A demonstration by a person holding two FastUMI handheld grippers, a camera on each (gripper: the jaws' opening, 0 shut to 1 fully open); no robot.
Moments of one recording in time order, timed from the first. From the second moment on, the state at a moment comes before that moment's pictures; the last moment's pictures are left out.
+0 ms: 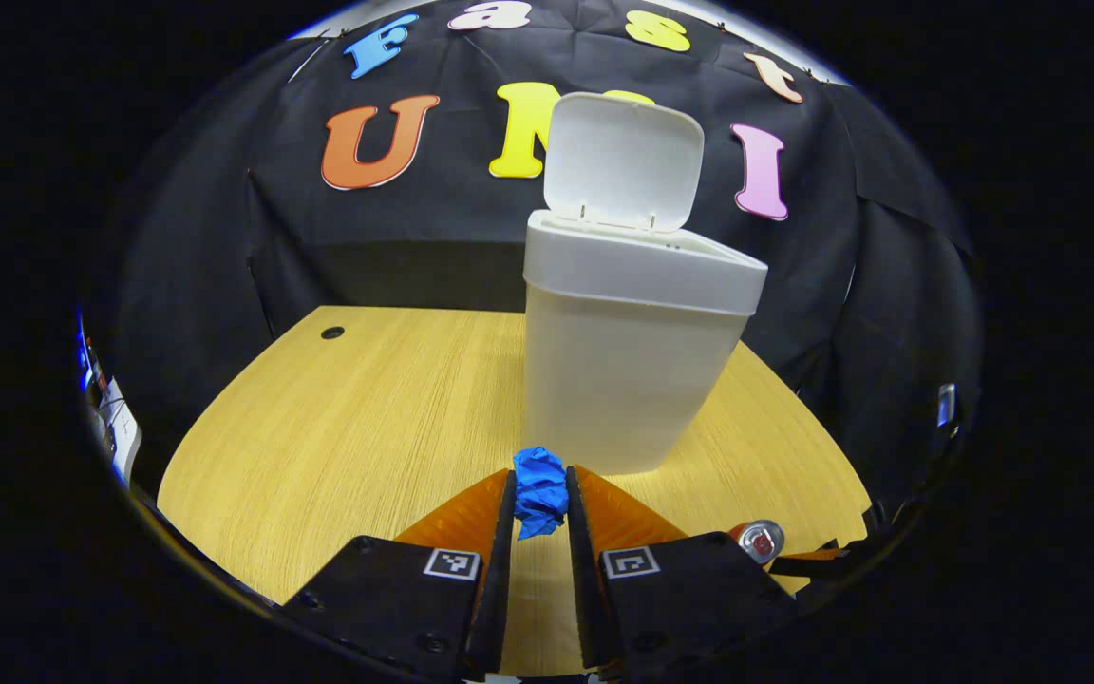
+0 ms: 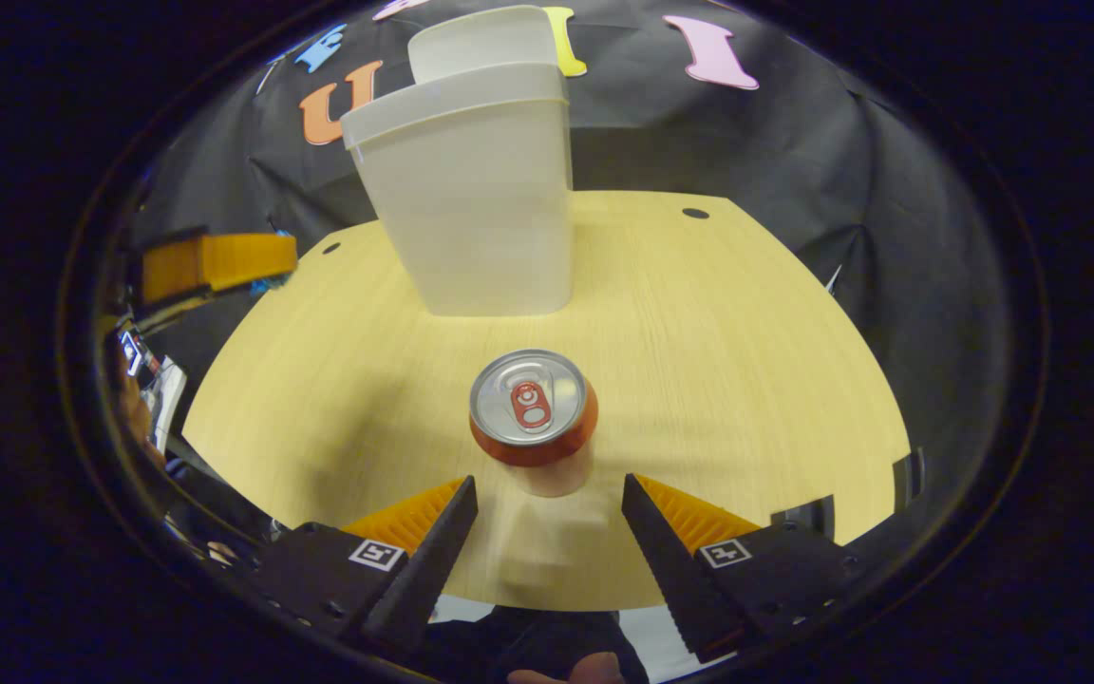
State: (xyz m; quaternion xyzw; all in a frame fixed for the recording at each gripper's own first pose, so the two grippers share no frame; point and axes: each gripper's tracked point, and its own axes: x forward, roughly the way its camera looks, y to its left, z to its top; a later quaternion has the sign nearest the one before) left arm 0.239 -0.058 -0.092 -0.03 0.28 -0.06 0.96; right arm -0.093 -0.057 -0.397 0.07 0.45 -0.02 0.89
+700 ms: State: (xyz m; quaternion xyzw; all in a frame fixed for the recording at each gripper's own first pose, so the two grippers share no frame) left arm 0.341 -0.040 0.060 -0.03 0.23 -0.06 0.97; right arm -0.064 -0.053 -0.430 0.08 0.46 -0.03 0.88
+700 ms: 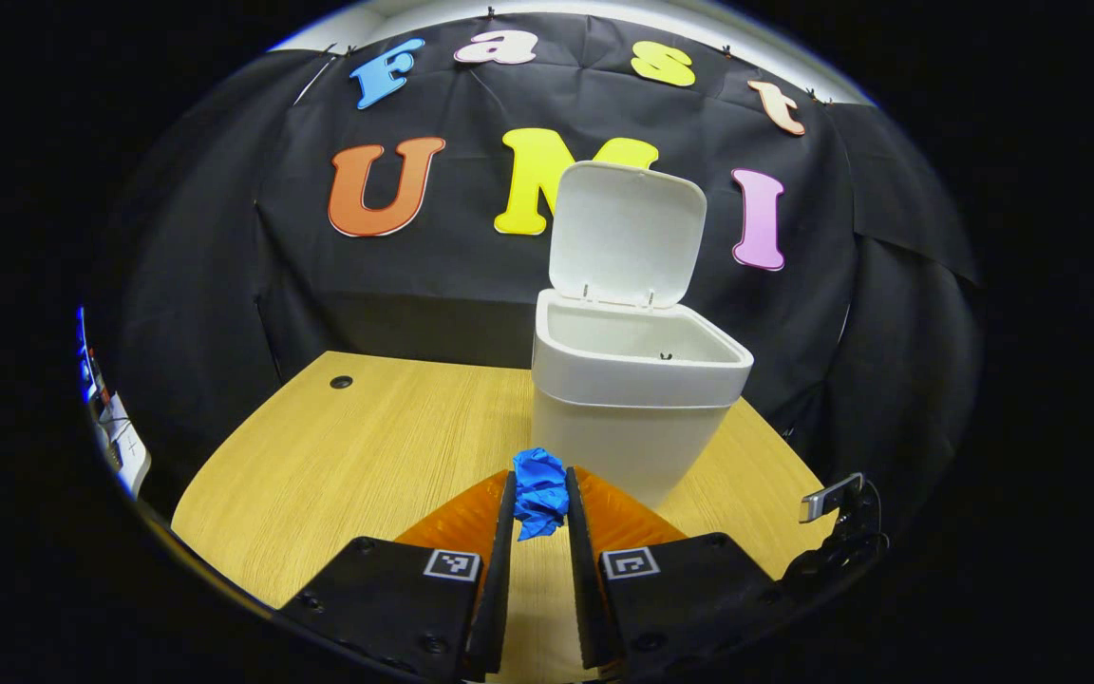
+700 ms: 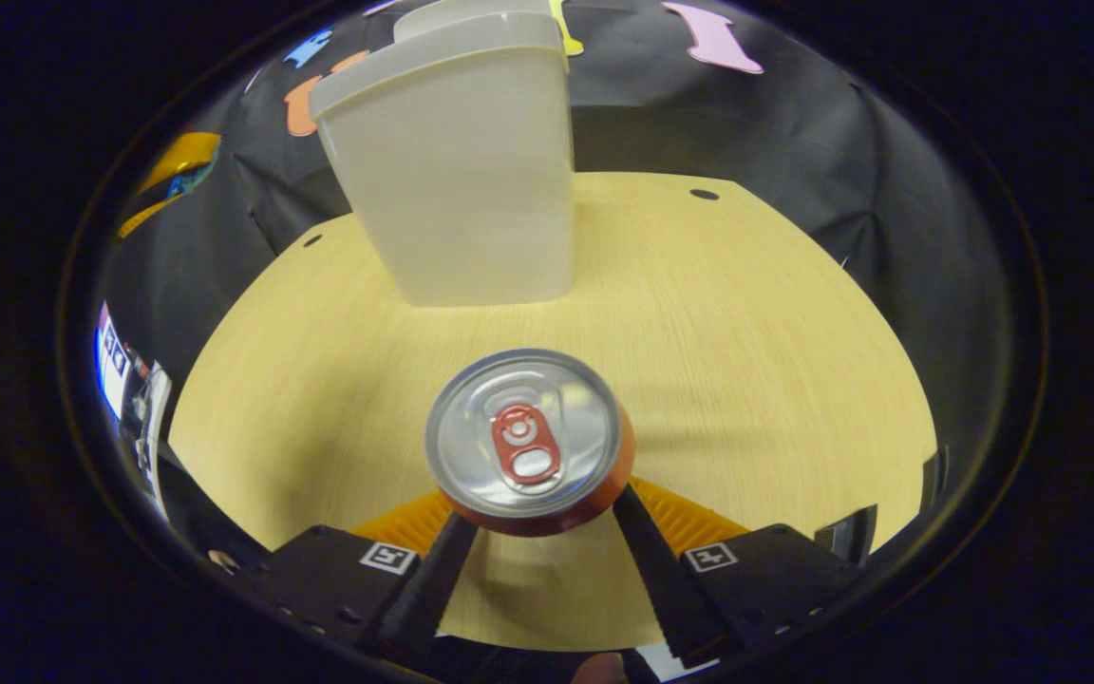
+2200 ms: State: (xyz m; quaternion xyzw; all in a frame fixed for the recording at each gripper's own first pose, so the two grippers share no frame) left arm 0.502 -0.108 0.153 -0.02 0.13 -0.09 0.99; right arm 0.005 -0.137 -0.244 0.08 0.37 -0.03 0.92
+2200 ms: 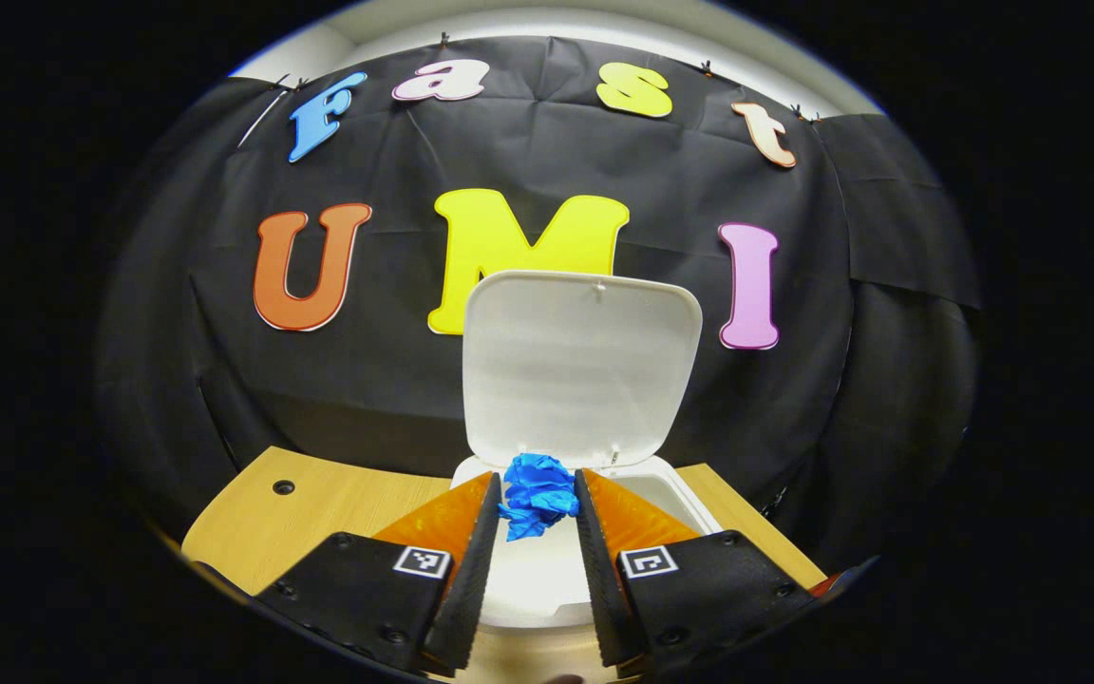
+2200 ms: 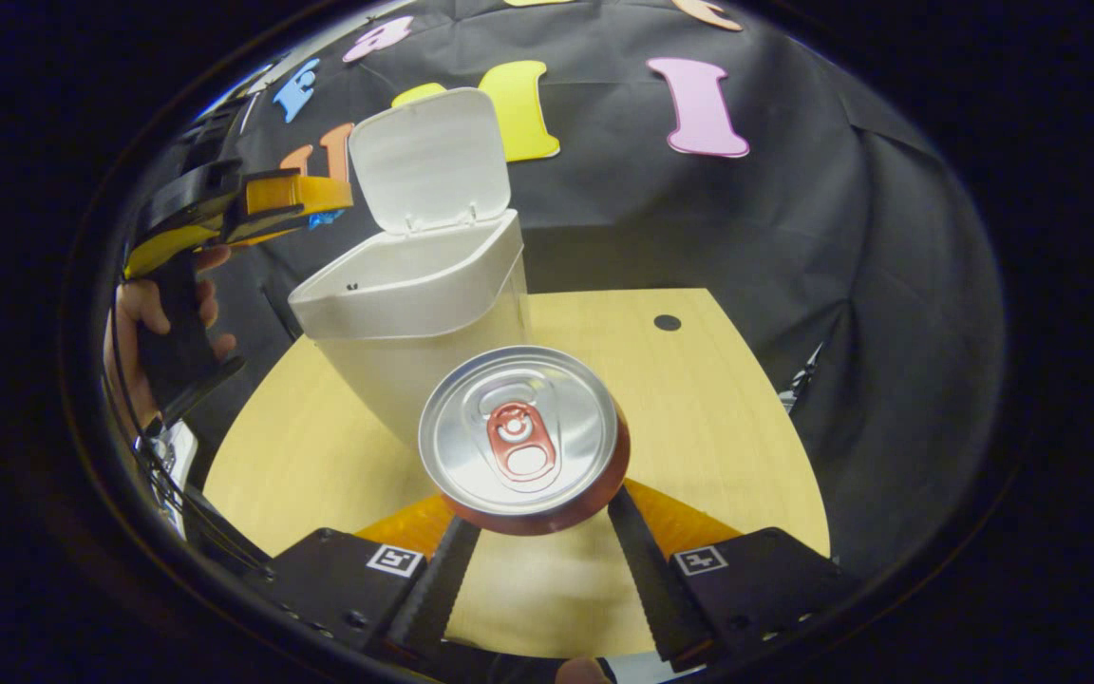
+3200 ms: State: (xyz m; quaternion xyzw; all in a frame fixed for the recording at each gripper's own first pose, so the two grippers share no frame) left arm 0.425 -0.048 0.158 0.00 0.13 -0.06 0.99; right arm 0.065 -0.116 -0.127 0.04 0.34 0.02 0.94
